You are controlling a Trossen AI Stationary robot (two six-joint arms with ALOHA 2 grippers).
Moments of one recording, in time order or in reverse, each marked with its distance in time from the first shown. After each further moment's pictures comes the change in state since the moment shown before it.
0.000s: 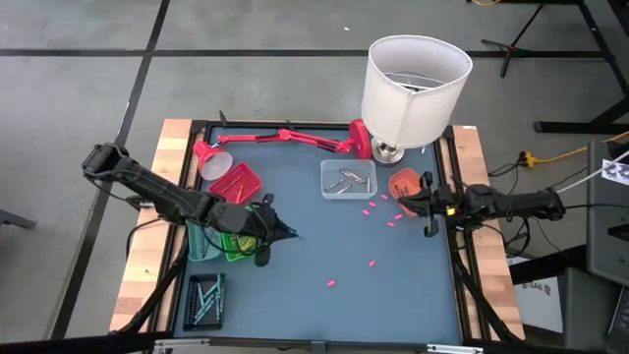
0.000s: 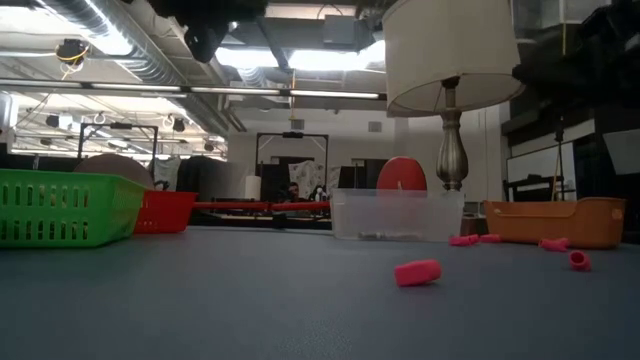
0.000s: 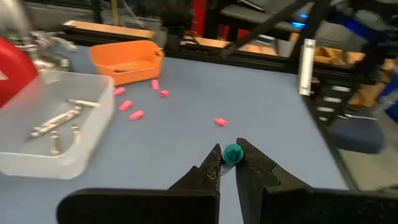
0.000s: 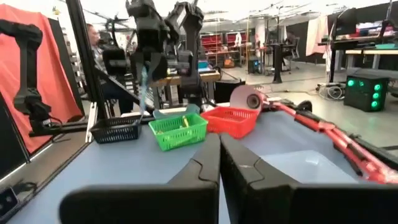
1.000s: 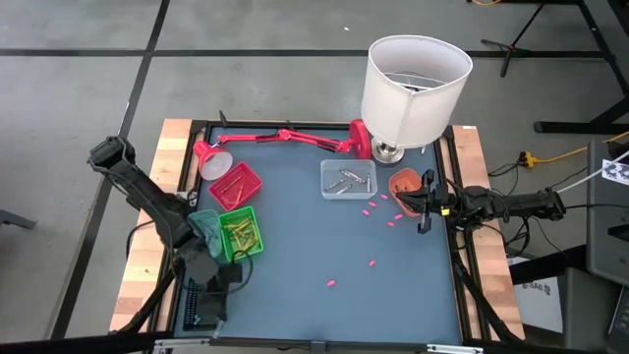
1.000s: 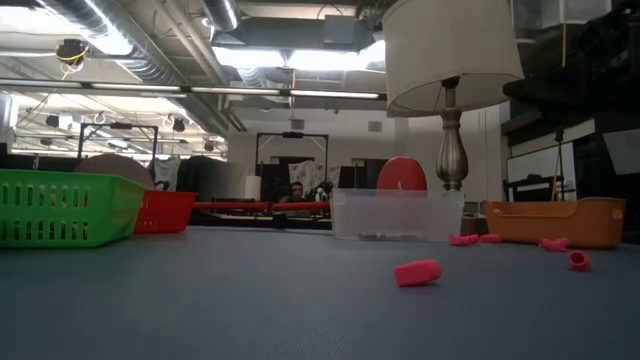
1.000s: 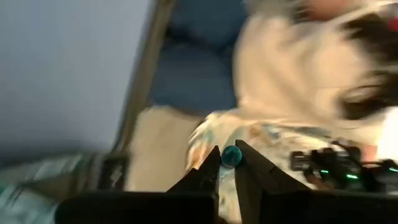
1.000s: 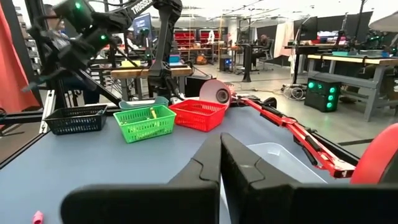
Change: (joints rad) left arm -0.412 -0.008 0.000 -0.221 0.626 -1.100; right arm 0.000 0.006 -0.049 0.024 0.130 -0.079
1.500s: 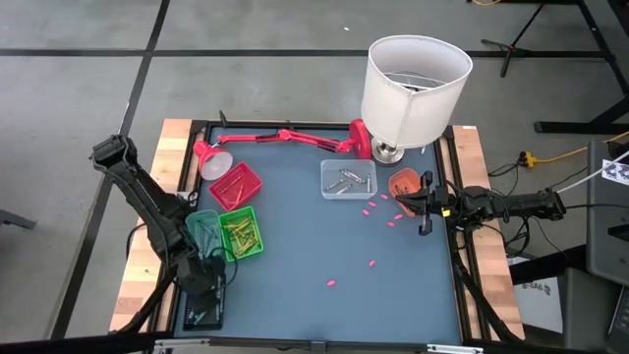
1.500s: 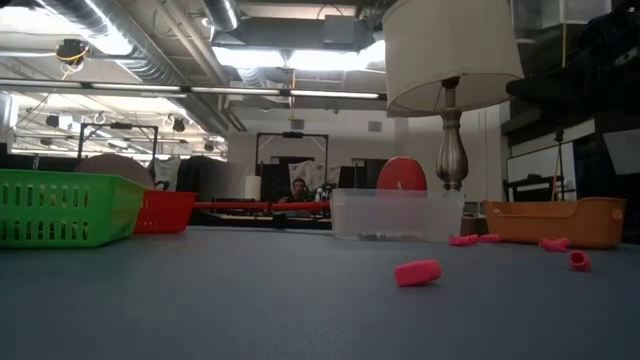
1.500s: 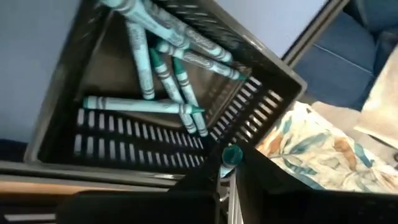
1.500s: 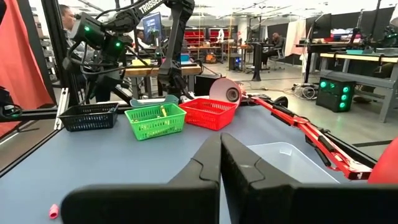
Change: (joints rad) left arm -0.132 0.000 0.000 -0.477 -0.007 -0.251; right arm 0.000 0.000 0.000 -0.007 -0.044 0.008
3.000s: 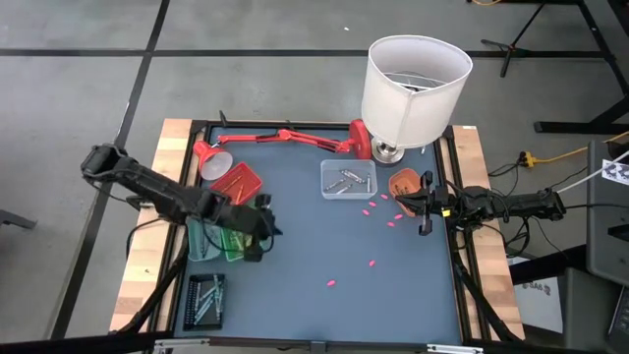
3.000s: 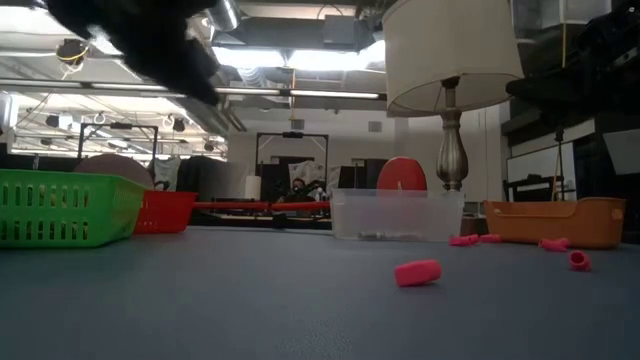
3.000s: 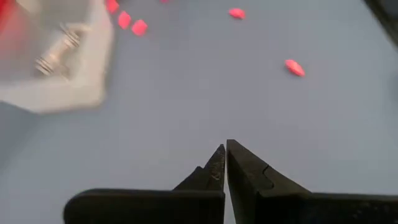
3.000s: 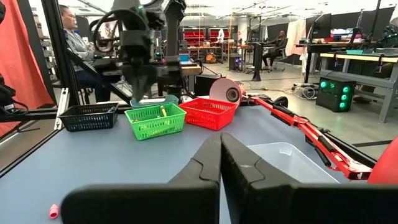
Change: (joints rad) left arm 0.592 0.001 0.000 0.323 -0.501 1.487; right arm 0.000 0.000 0.000 -0.001 0.000 0.000
